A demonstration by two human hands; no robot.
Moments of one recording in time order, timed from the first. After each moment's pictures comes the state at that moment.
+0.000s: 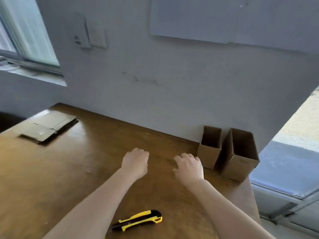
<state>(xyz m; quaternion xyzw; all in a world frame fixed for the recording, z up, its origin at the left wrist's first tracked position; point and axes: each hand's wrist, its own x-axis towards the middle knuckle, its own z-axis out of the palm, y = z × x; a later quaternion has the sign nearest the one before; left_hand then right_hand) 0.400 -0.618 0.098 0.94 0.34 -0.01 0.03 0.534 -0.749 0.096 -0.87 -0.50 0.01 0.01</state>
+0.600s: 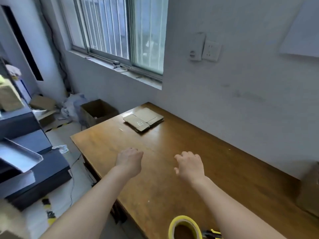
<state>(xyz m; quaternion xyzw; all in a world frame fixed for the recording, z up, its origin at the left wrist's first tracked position) 0.072 -0.487 0.096 0.83 0.56 -0.05 0.01 0.269 -0.565 0.099 -0.73 -0.69 -0.03 0.00</state>
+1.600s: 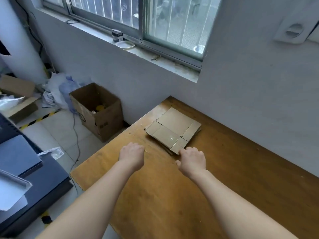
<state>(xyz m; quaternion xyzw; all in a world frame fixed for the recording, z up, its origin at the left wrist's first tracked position) -0.035 -0.138 0.012 0.84 0.53 -0.07 0.07 0.150 -0.220 0.027 -0.80 -0.59 0.07 -0.07</state>
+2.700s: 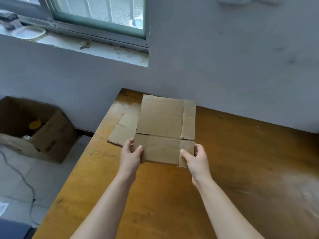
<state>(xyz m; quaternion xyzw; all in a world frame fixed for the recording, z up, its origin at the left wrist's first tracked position) 0.042 -0.103 0.000 0.49 0.47 0.26 0.68 0.171 -0.246 0.017 -0.78 -0.05 0.28 0.56</state>
